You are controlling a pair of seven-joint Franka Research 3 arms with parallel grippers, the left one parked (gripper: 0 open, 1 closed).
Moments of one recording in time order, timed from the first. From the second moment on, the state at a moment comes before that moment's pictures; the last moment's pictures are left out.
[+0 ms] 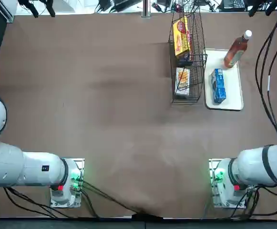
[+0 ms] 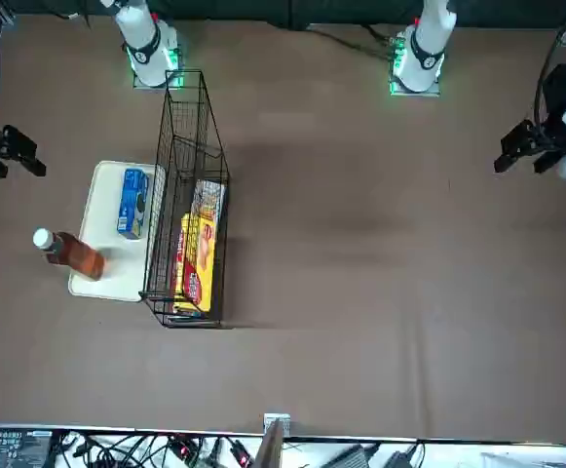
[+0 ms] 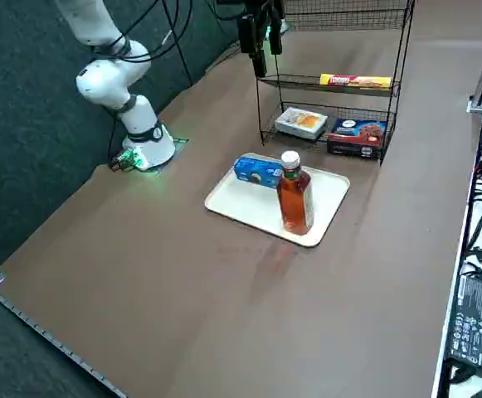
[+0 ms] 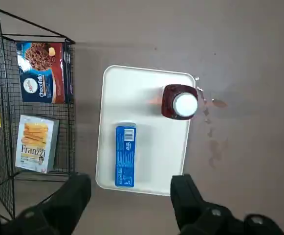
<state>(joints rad) -0.08 0.01 -0.01 -1.64 0.01 1.65 -0.13</state>
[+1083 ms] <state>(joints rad) -0.11 0.15 -0.02 -1.64 0.00 1.79 -0.24</state>
